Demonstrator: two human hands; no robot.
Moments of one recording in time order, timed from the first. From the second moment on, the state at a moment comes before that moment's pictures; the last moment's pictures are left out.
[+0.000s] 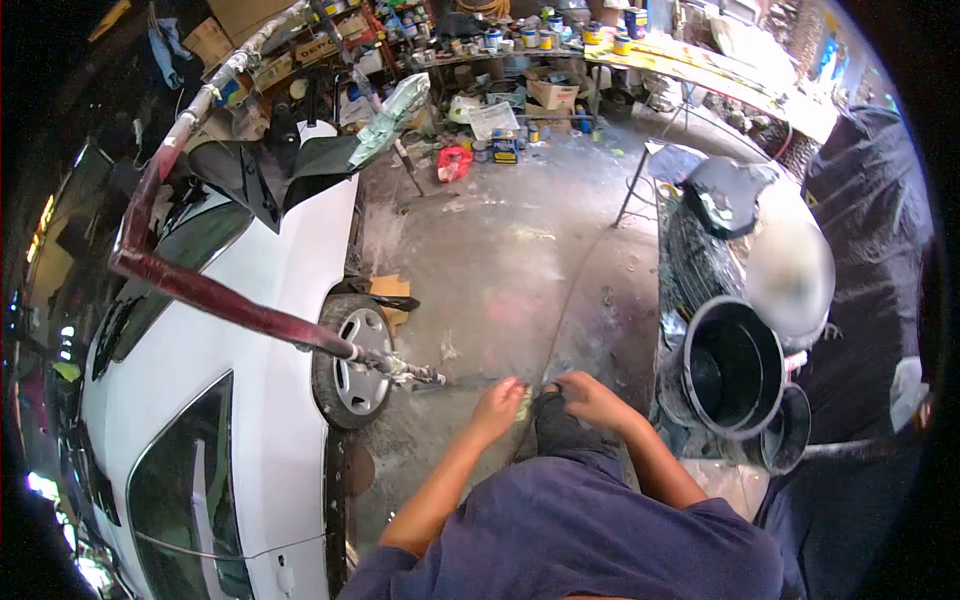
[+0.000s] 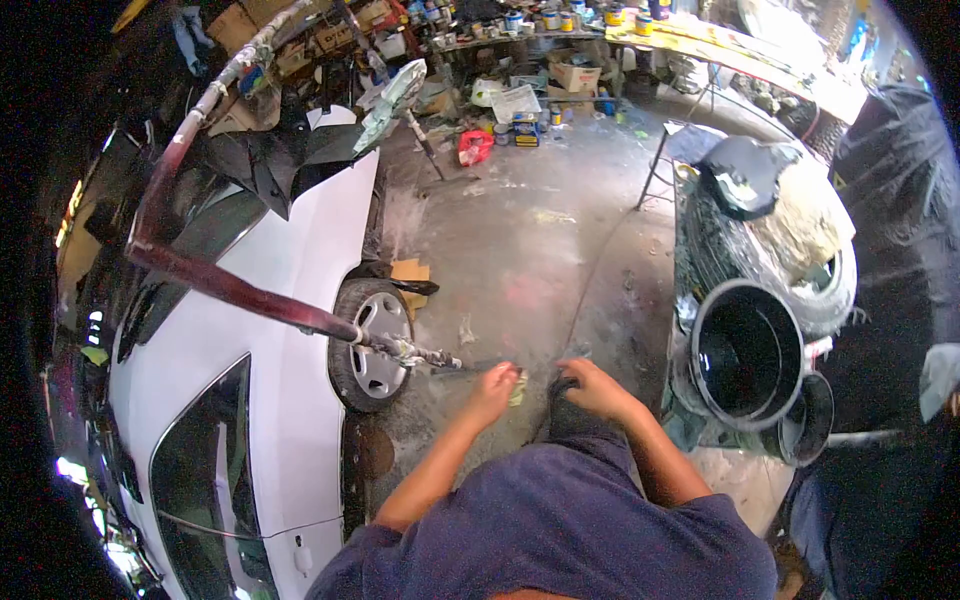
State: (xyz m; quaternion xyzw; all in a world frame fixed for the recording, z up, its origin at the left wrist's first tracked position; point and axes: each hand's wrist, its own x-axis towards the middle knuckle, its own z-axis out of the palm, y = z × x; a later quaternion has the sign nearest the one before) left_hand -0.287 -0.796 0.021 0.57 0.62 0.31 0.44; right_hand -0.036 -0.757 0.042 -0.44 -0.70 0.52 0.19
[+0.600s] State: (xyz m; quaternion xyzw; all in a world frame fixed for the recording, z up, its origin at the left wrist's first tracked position) left_hand -0.291 -0.530 -0.057 0.57 0.67 0.07 0.47; right_hand -0.090 -0.473 -0.146 -0.45 -0.73 0.51 0.08
